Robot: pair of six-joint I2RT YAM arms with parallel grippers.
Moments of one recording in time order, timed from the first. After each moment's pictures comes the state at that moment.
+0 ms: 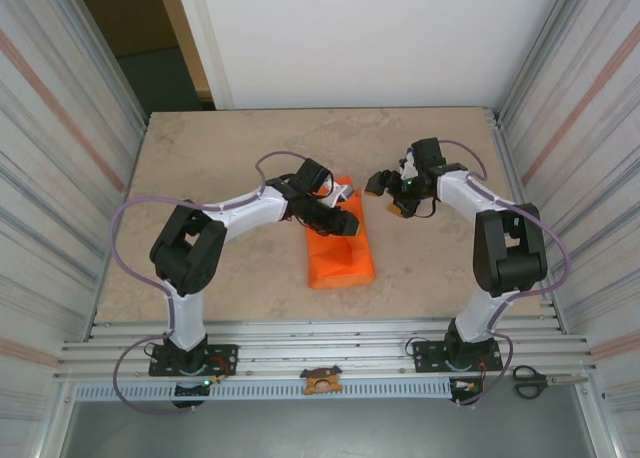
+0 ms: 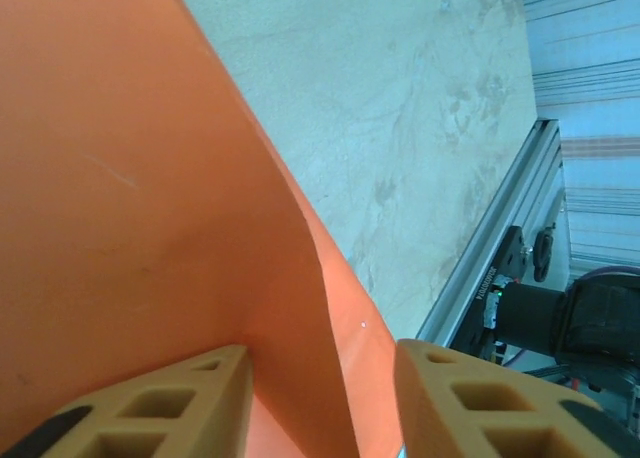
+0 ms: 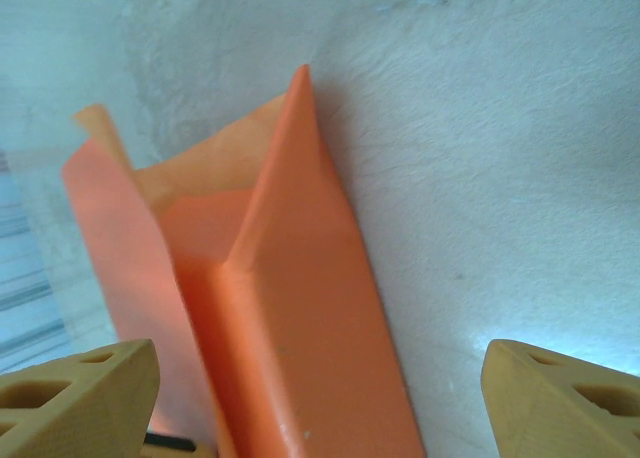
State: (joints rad) left arm -0.69 1.93 1.35 -0.43 0.71 -0.42; right arm 0.20 1.73 1.17 -0.51 -0.55 0.64
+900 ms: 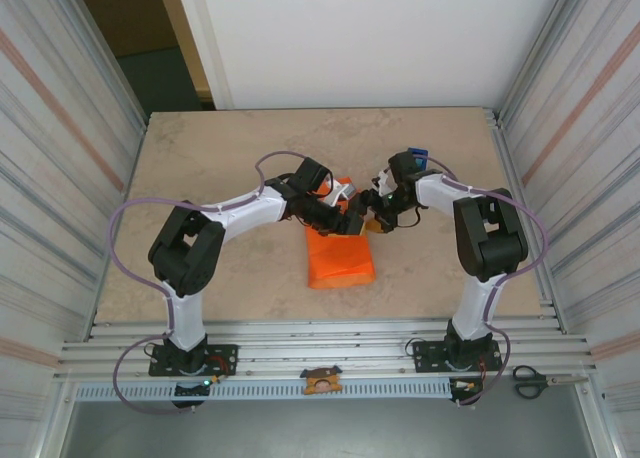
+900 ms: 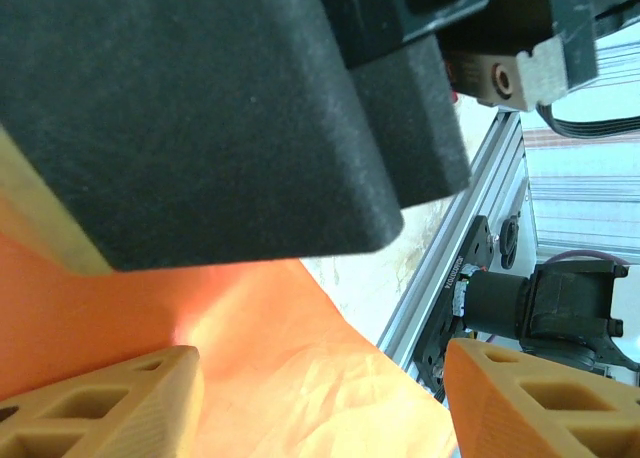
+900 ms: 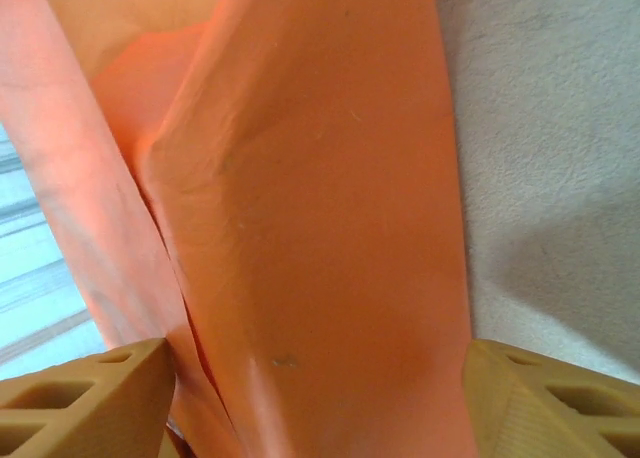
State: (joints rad) left arm -0.69 1.92 1.34 -0.41 0.76 -0.42; right arm 0.29 1.88 1.18 -0.53 -0.71 0.53
